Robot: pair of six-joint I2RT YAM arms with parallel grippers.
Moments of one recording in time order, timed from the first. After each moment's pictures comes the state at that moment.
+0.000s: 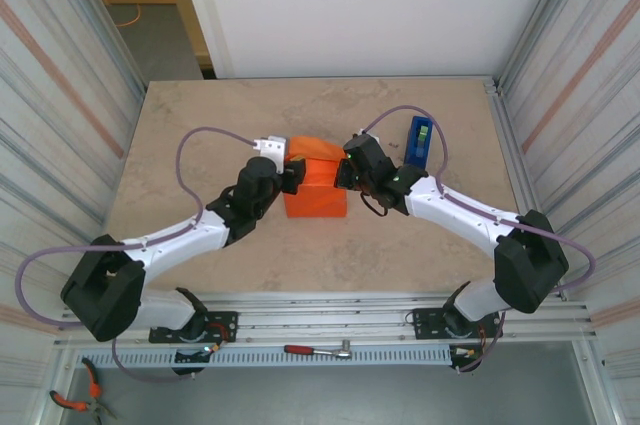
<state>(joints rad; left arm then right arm) -0.71 1.32 0.72 0.28 -0.32 -0.26 0.75 1.47 1.05 -0.35 0.18 0.76</state>
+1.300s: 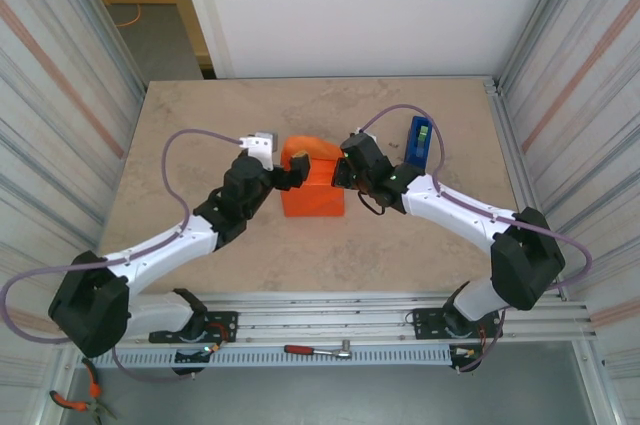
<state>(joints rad) -0.68 1.23 0.69 0.28 -0.28 -0.30 0.75 1.49 1.07 -0.34 0.18 0.76</state>
